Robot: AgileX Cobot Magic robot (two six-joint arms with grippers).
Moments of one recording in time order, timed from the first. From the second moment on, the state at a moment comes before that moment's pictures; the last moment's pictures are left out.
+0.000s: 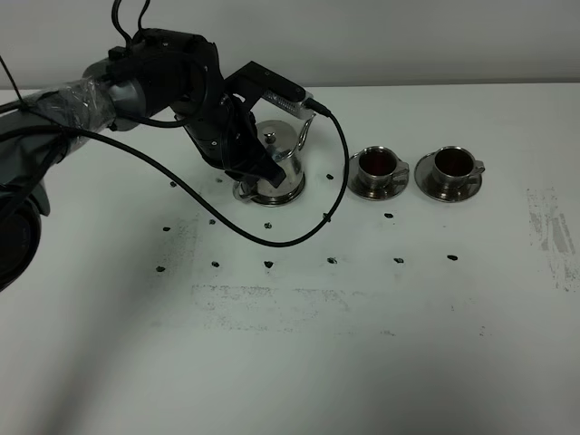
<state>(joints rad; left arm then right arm) -0.42 2.30 -1.86 -0.08 0.83 0.37 -0.13 0.06 -0.52 0.02 1.11 -0.03</state>
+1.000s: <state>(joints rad) -0.42 2.30 -1.86 -0.08 0.82 0.37 -0.13 0.06 -0.52 0.02 1.11 -0.03</state>
